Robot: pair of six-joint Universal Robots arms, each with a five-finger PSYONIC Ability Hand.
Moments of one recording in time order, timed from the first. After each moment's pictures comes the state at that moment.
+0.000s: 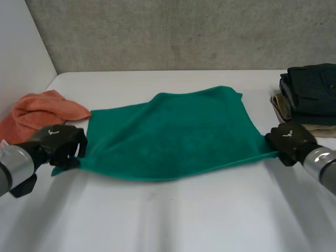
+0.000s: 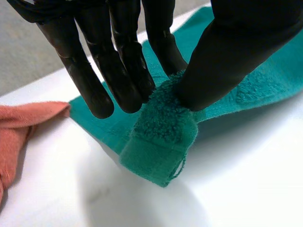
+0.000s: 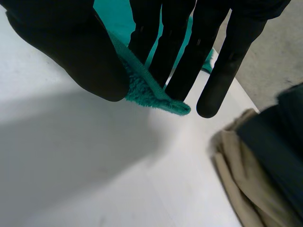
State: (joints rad) left arm 4.71 -1.66 -1.82 2.94 -1.13 3.54; right arm 1.54 -1.18 1.76 -0.15 1.13 2.31; left_hand 1.17 1.20 1.19 1.20 0.99; right_hand 1.14 1.19 1.19 1.20 0.98
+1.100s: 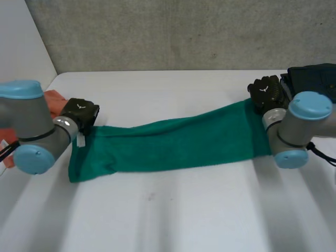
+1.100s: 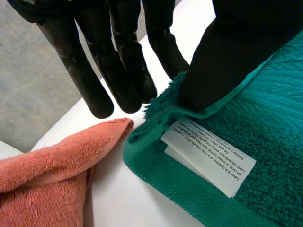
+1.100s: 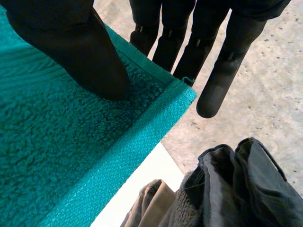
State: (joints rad) left arm 4.50 -2.32 -1.18 3.20 -1.47 3.67; right arm 1.82 -0.63 1.05 -0.48 1.52 2.51; left_hand 1.16 1.18 1.18 1.19 0.98; right_hand 1.14 1.19 1.19 1.20 0.98
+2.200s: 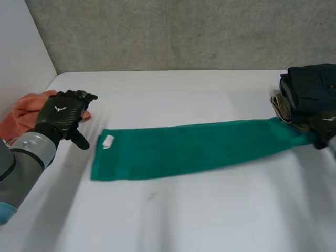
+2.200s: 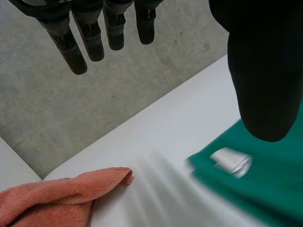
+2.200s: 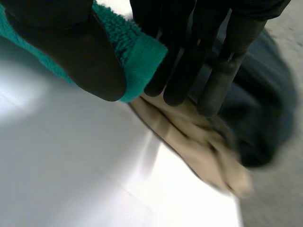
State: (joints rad) left arm 4.55 -1.74 -1.83 3.46 -1.35 3.43; right arm 1.45 -1.05 1.59 -0.25 1.42 2.51; left_hand 0.19 0.21 0.22 0.21 0.05; right_hand 1.14 1.19 1.19 1.20 0.98
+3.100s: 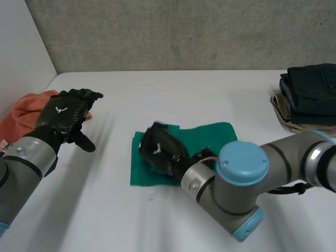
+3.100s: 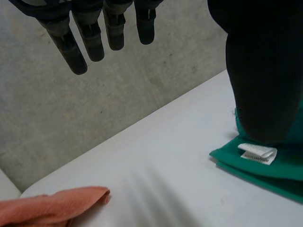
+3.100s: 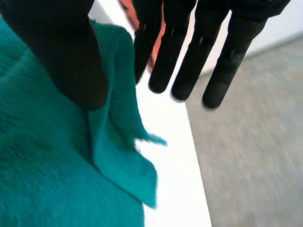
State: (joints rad) left arm 4.50 -1.64 -1.90 3.44 -1.34 3.35; right arm 2.29 -0.91 1.47 -0.48 1.26 2.25; left_hand 0.19 0.21 0.22 0.21 0.05; right_hand 1.14 1.19 1.19 1.20 0.98
